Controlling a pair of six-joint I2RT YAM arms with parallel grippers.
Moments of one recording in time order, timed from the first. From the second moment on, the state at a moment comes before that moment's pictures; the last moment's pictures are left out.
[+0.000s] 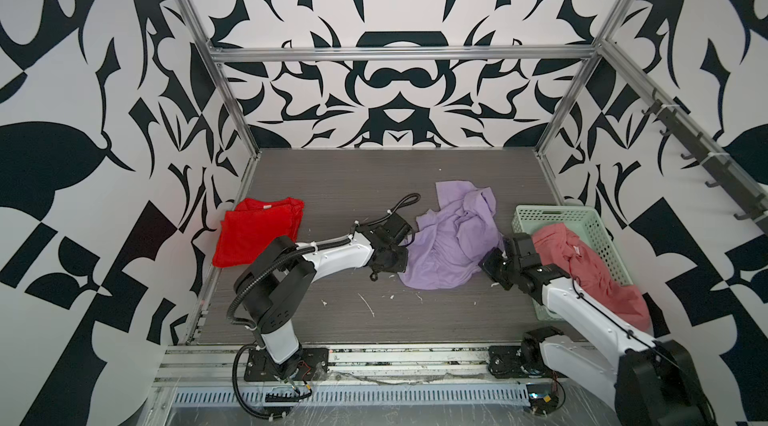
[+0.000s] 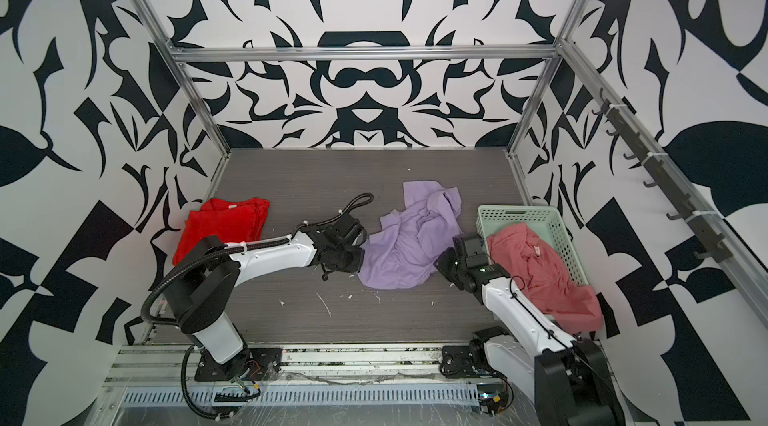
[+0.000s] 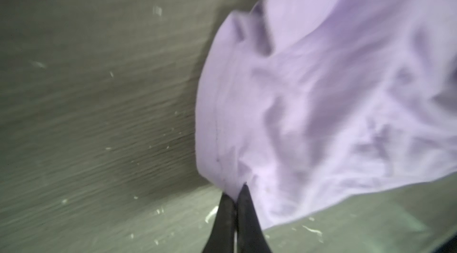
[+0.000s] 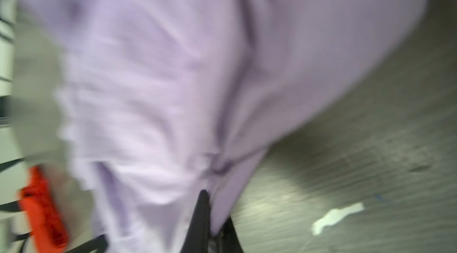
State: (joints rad) left arm -0.85 1.69 1.07 -0.50 0.07 -0.60; right arm 0.23 0.95 0.49 -0.41 -0.13 1.00
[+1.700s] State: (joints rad) left arm -0.62 1.49 2.42 -0.19 -0.16 0.13; right arm 0.56 1.67 2.52 -0.50 -0.43 0.68
